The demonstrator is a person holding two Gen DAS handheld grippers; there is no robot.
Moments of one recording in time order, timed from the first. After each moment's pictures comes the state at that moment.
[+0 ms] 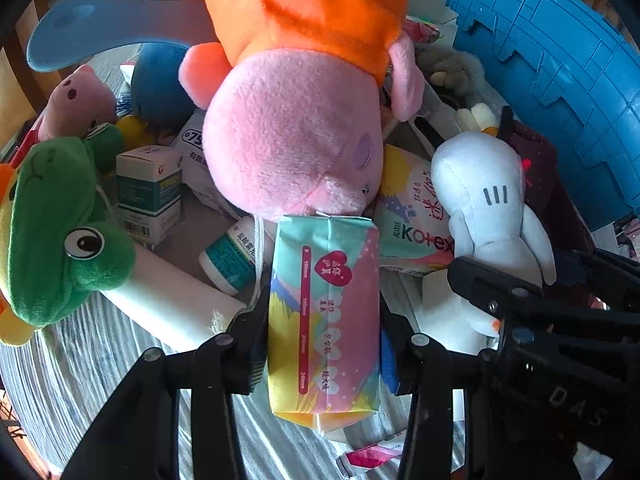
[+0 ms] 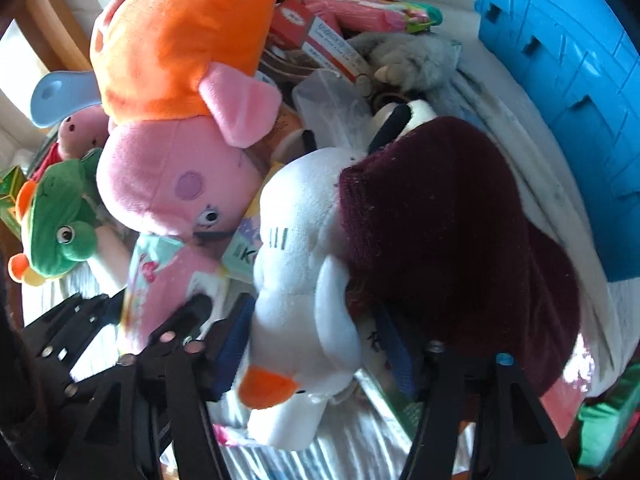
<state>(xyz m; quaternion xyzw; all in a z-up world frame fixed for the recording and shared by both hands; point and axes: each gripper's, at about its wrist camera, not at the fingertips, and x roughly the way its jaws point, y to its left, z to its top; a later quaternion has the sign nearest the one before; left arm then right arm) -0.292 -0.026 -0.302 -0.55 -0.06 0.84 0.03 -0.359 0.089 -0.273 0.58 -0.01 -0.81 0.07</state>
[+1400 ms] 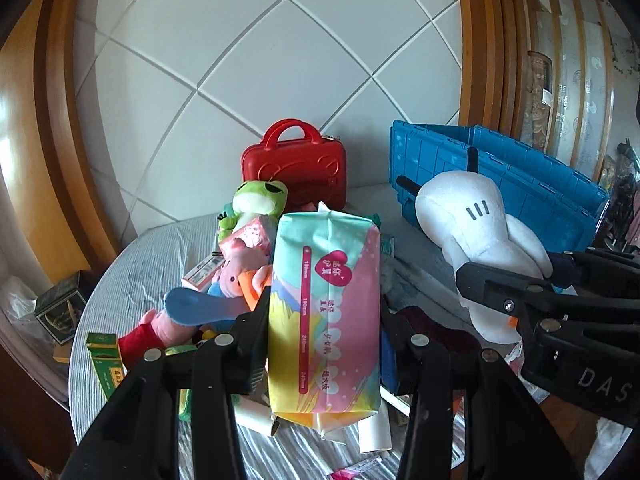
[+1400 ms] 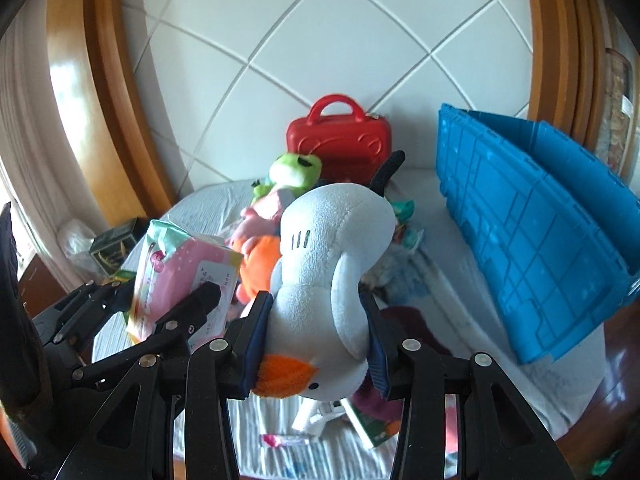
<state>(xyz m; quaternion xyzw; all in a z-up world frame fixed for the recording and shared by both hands) -0.222 0.016 -0.054 -0.29 0.03 0.96 0.03 -0.268 0.116 -0.029 0.35 -0.02 -0.93 0.10</state>
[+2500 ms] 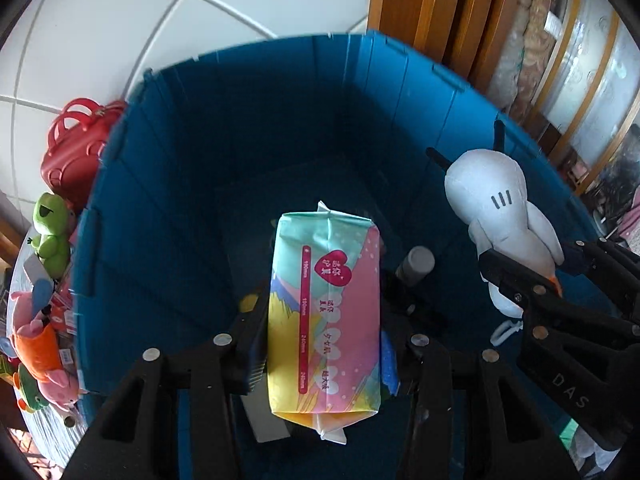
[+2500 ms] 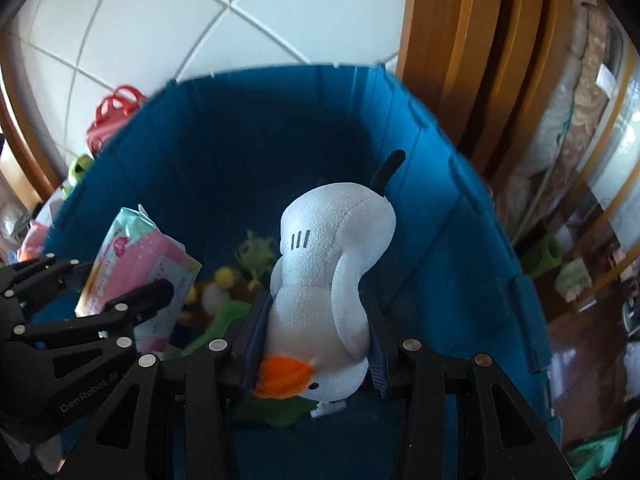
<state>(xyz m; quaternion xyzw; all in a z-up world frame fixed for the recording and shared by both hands) -0.516 0.516 -0.068 -0.50 0.01 0.86 0.05 -0.493 0.647 -0.040 0.47 0.04 -0.88 0.06</state>
